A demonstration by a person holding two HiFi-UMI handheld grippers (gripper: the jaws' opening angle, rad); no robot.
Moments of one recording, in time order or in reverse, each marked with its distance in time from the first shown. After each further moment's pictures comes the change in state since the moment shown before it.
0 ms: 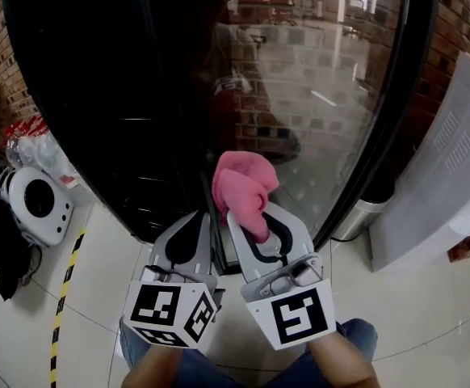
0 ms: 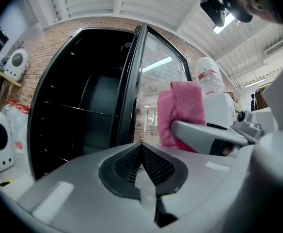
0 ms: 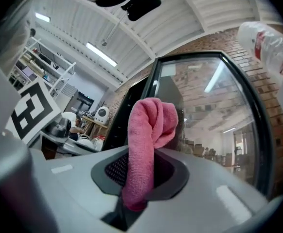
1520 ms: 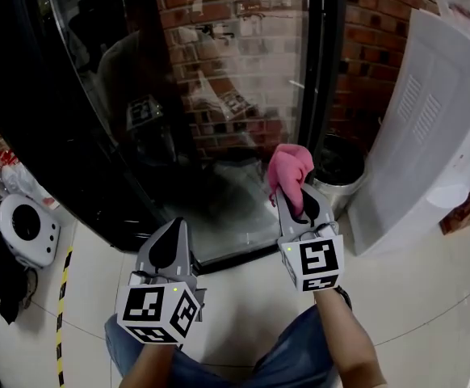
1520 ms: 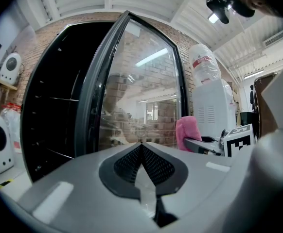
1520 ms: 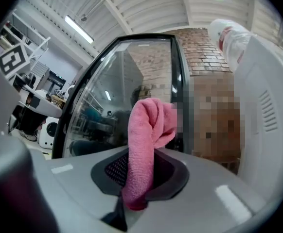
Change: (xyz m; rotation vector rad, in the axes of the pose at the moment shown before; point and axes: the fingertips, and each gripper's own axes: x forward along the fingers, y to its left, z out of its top) left arm 0.024 -0.056 -0.044 0.057 0.055 0.010; right arm -0.096 -0.182 -0.132 -0.017 0.269 -0.309
